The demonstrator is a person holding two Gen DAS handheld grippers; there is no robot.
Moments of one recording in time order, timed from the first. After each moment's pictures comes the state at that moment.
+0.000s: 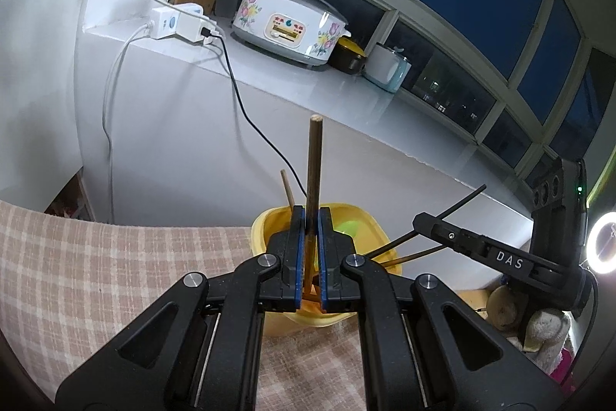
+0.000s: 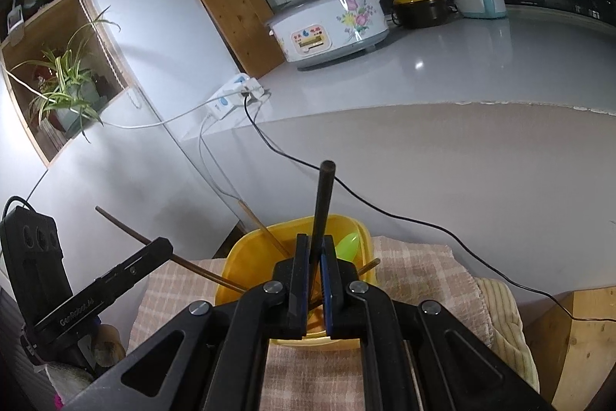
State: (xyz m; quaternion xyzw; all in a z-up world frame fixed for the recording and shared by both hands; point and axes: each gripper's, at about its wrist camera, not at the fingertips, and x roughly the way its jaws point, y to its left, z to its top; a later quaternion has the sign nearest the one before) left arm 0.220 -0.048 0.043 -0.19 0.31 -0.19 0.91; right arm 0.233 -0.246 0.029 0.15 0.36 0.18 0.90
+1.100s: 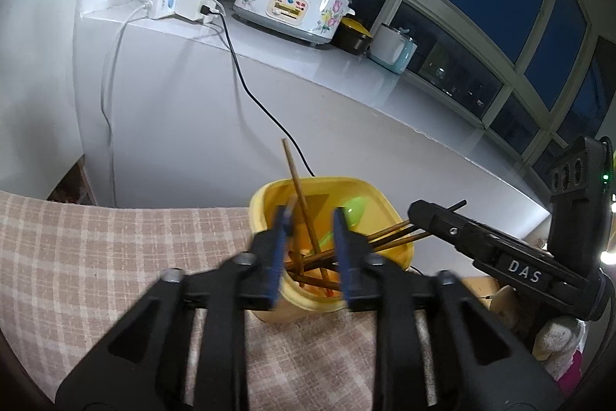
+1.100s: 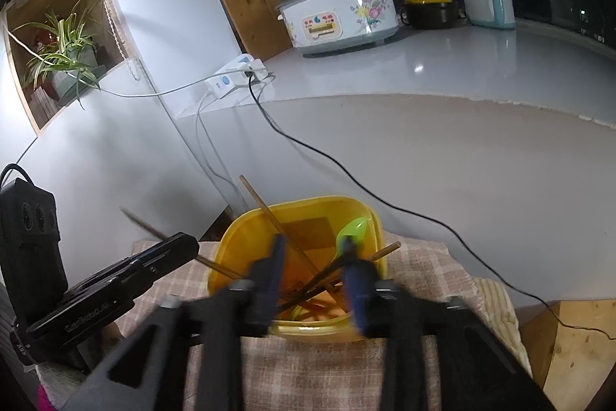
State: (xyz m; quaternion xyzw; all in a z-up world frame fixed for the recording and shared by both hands) left arm 0.219 -0.062 0.026 -0.18 0.33 -0.17 0.91; right arm 0.221 -0.225 0.027 0.10 0.36 0.16 0.91
